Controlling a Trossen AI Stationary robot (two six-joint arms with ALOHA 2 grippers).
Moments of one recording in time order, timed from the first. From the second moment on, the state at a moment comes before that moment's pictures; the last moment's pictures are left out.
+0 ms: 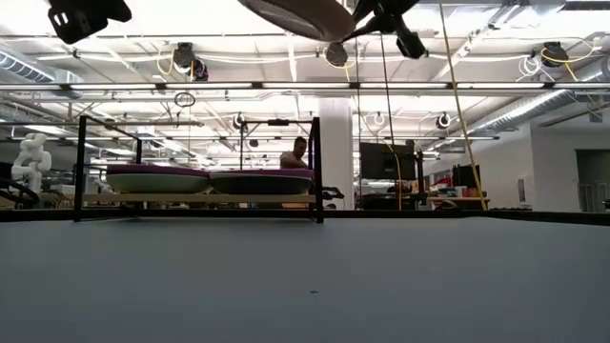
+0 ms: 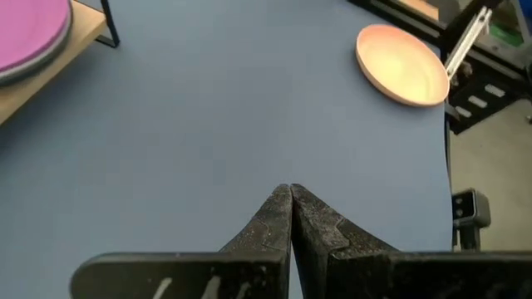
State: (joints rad) left arm -0.62 1.00 0.87 -0.66 -0.52 -0.87; right arm -0.11 1.33 1.24 -0.47 0.14 1.05
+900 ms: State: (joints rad) left arm -0.55 0.90 0.87 -0.76 -0.58 -0.93; right arm -0.45 1.64 1.70 -0.48 -0.06 0.68
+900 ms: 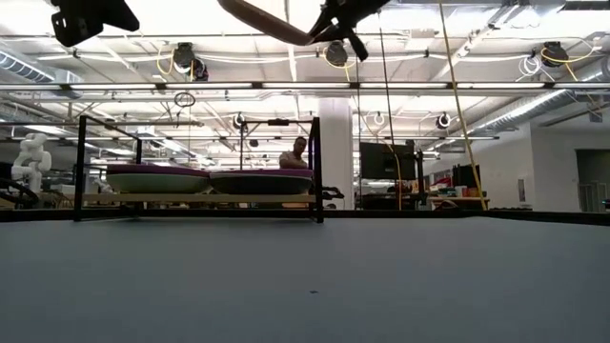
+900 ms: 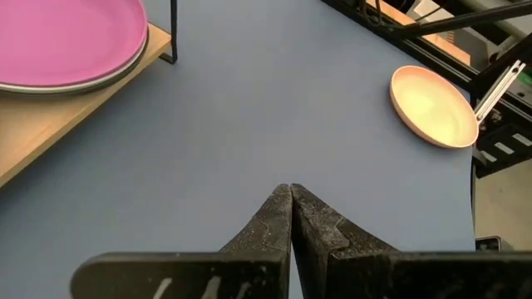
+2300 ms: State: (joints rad) left arm -0.55 0.90 0.87 -0.75 -0.58 -1.08; right arm -0.57 2.09 1.95 -0.51 -0.16 0.06
